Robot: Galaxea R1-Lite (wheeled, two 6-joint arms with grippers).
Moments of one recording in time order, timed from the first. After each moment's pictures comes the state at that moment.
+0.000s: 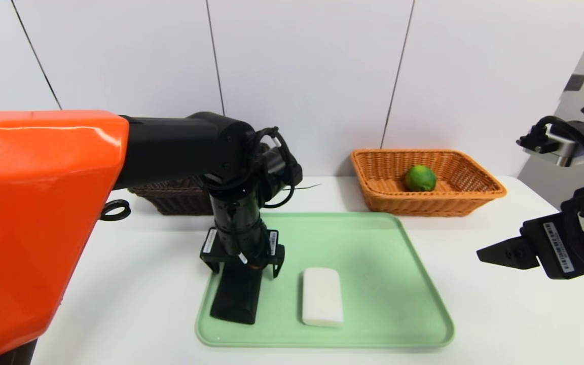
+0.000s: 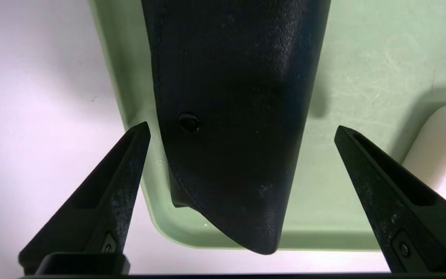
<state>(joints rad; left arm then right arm) -0.67 2.19 -1.95 1.13 0.13 -0.63 0.55 1.39 -1.31 0.88 -0.32 0.24</state>
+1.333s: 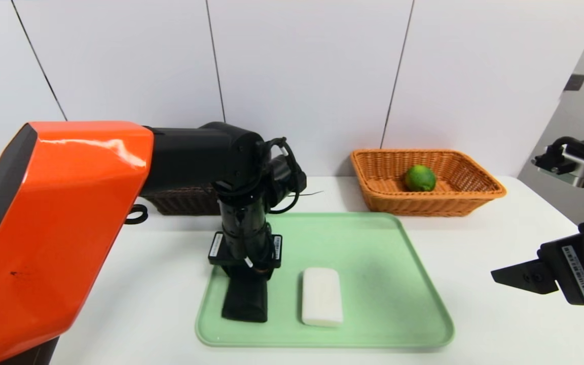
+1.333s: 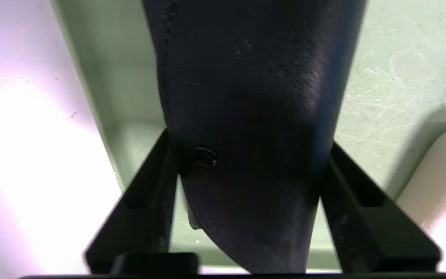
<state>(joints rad) -0.67 2.24 -1.96 1.13 0.12 -0.64 0.55 1.33 -1.23 0.88 -0.32 0.24</state>
